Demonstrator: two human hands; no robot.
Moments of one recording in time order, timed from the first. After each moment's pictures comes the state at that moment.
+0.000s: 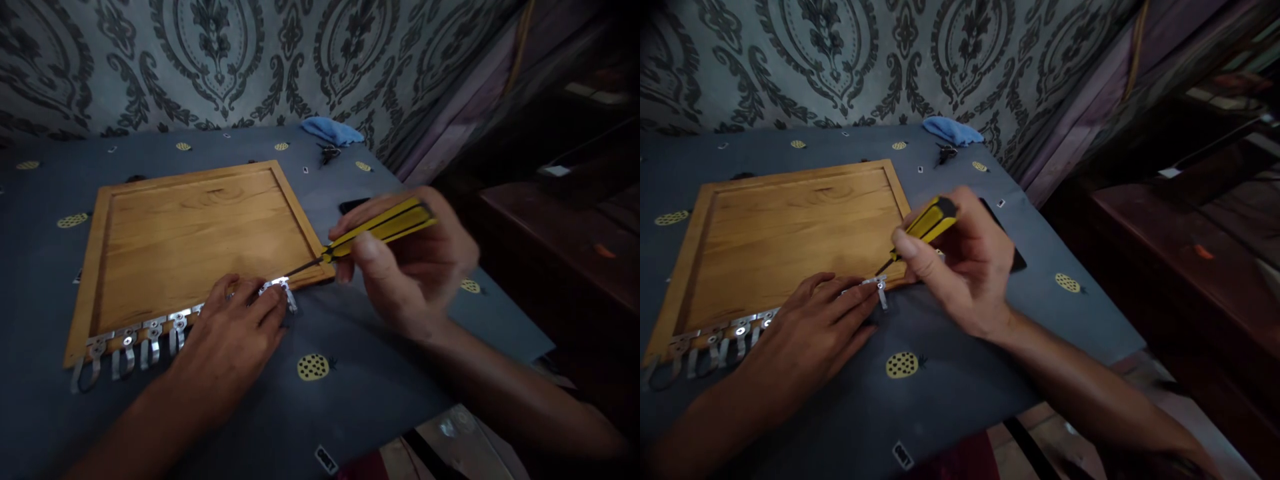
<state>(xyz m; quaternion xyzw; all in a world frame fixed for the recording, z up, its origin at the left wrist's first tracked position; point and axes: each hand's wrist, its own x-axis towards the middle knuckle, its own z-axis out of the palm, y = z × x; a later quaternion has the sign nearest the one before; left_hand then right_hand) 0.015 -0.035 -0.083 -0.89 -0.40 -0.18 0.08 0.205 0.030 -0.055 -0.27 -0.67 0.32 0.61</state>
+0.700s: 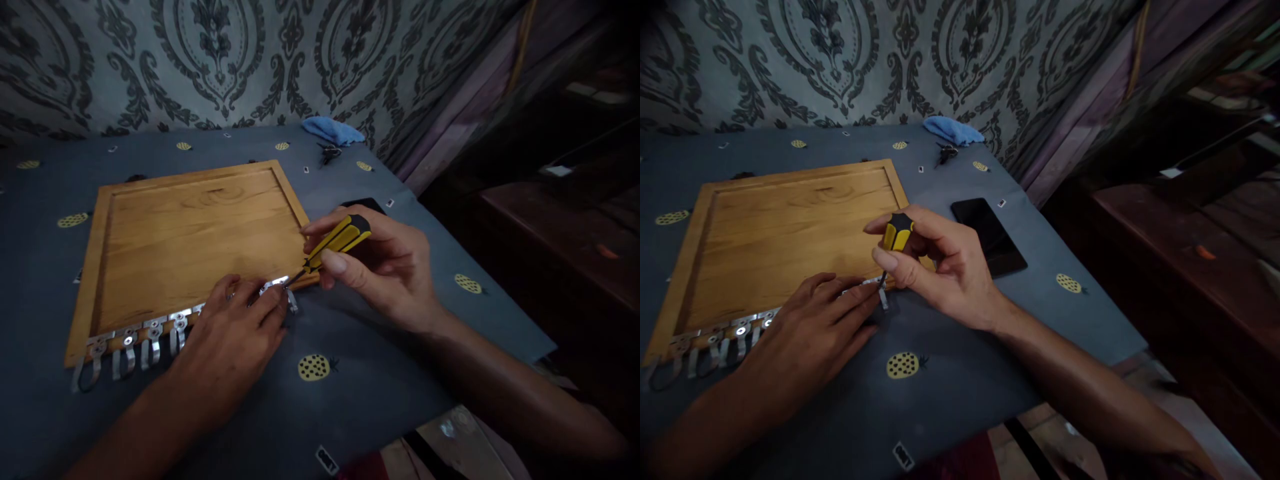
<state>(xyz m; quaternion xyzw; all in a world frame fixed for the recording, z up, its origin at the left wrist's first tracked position) 0.016 -0.036 -0.084 -0.89 -0.42 -0.16 0.09 0.209 0.035 -0.048 -0.29 -0.73 0.42 0.46</state>
